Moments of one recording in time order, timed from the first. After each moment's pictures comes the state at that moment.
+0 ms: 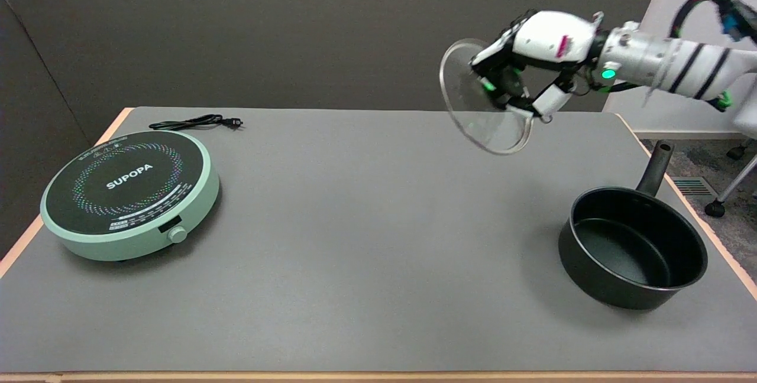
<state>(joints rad) -1.18 0.27 2.25 -1.25 -2.47 0.80 0.87</state>
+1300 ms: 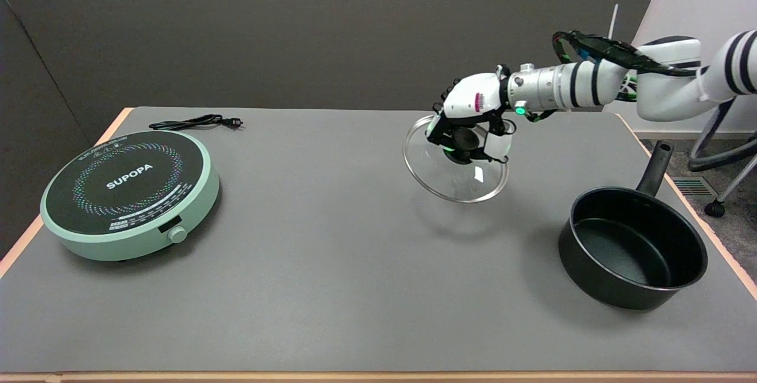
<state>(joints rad) -1.25 0.69 2.08 -1.17 -2.47 0.52 0.99</state>
